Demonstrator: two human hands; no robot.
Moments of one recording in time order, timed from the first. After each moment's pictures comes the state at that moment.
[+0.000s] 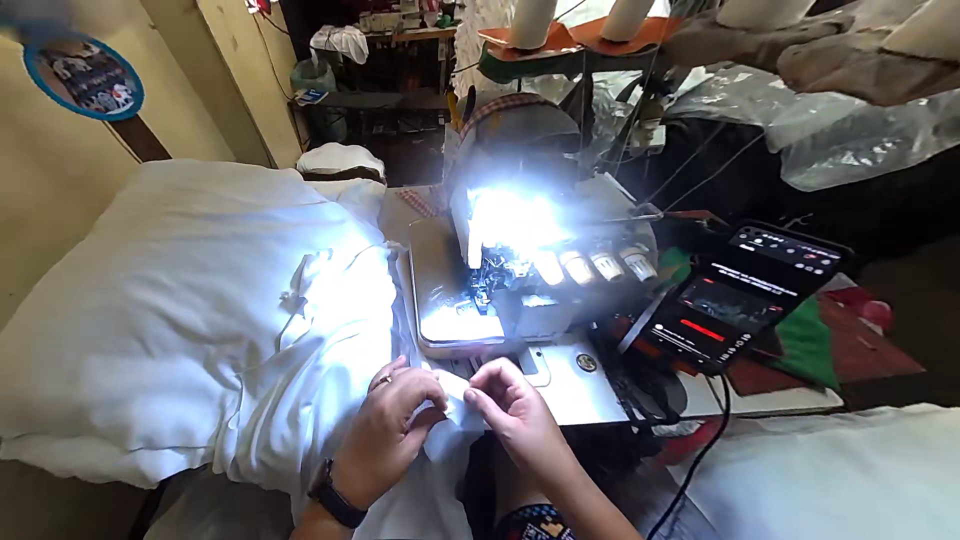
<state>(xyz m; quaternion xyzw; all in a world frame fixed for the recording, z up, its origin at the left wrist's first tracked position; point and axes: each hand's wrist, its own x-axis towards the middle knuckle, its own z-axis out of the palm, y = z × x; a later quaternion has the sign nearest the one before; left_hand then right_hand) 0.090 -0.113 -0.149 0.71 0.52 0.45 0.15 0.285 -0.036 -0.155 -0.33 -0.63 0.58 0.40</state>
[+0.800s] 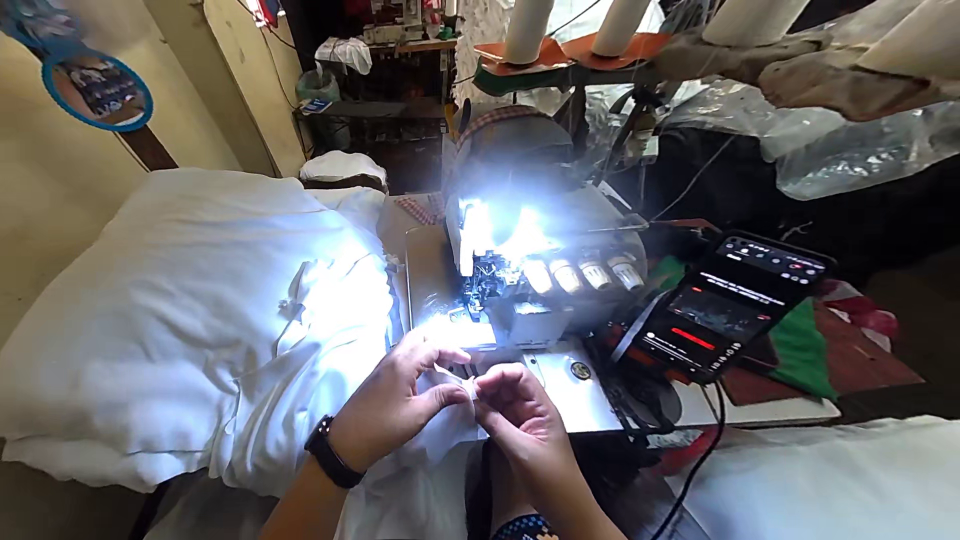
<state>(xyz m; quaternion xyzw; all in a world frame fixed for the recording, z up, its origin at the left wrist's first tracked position) 0.093 -0.078 -0.090 0.68 0.53 0.41 0.30 0.283 -0.047 -0.131 -0.20 -0.57 0.61 0.51</state>
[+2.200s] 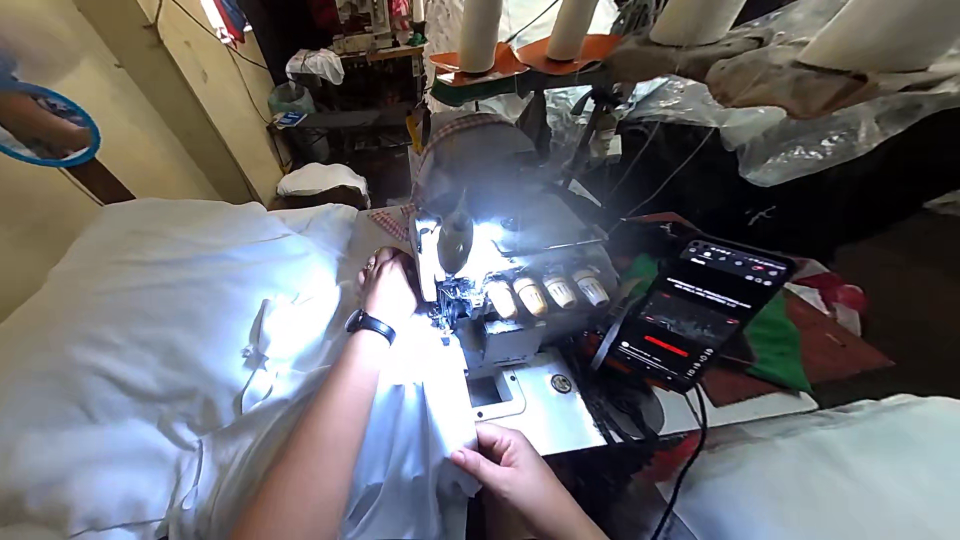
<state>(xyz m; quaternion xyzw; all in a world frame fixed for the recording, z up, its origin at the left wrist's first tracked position) 0.096 0.085 -0.076 0.59 0.79 0.17 0.08 0.320 -0.031 -0.169 -0.32 -0.60 0.68 0.29</state>
